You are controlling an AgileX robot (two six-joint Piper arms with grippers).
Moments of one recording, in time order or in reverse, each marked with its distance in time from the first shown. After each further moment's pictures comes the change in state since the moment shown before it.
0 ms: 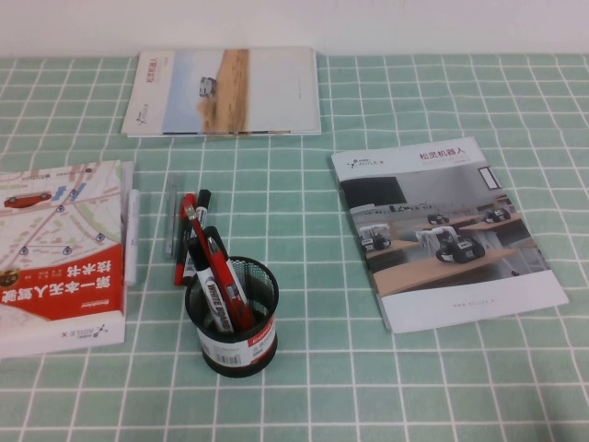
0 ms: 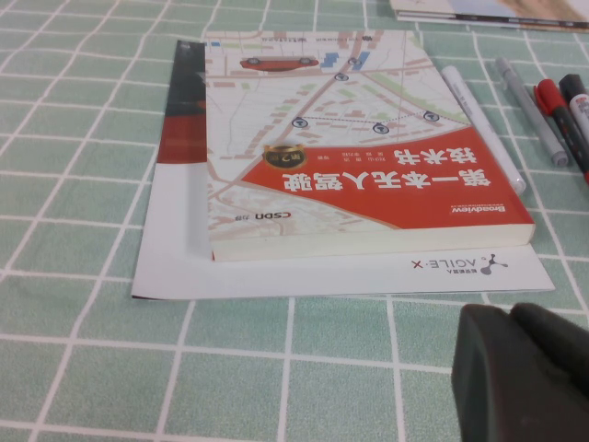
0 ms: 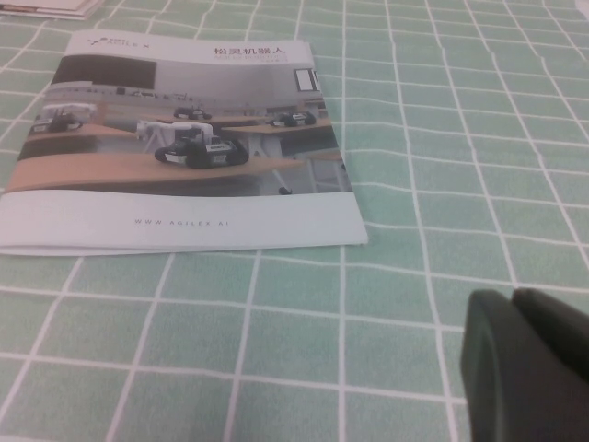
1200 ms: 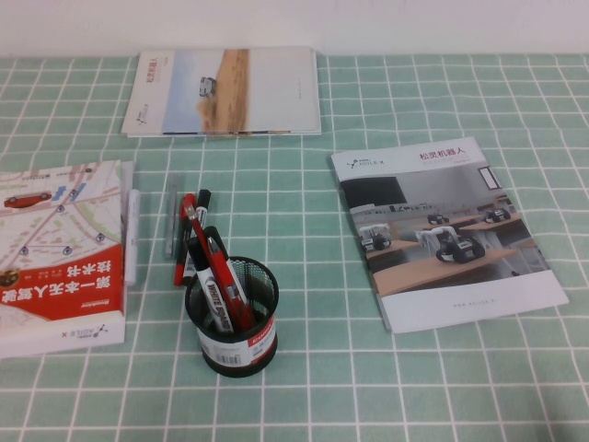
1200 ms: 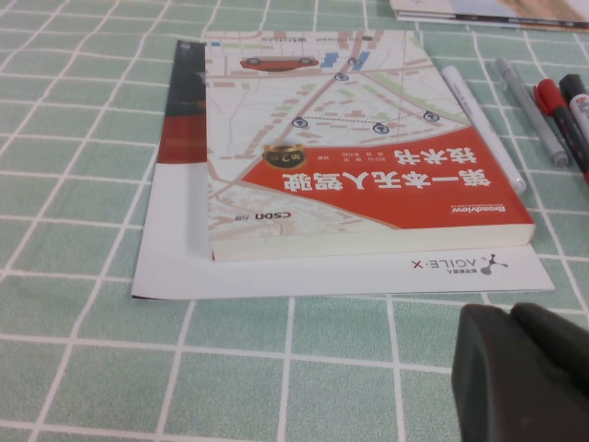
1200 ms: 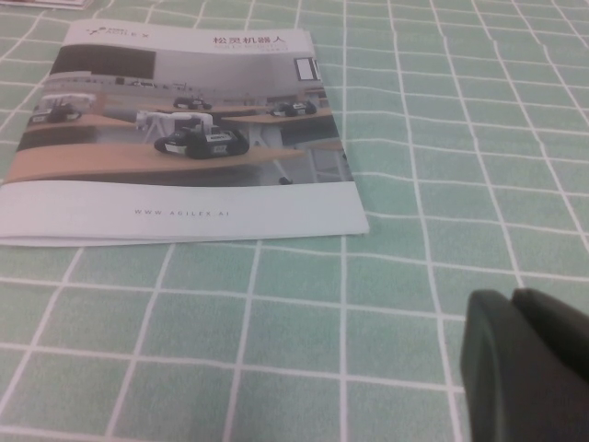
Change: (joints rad) right arm 0.000 0.000 0.000 0.004 0.014 0.000; left arm 0.000 0.000 0.000 0.000 0.000 0.000
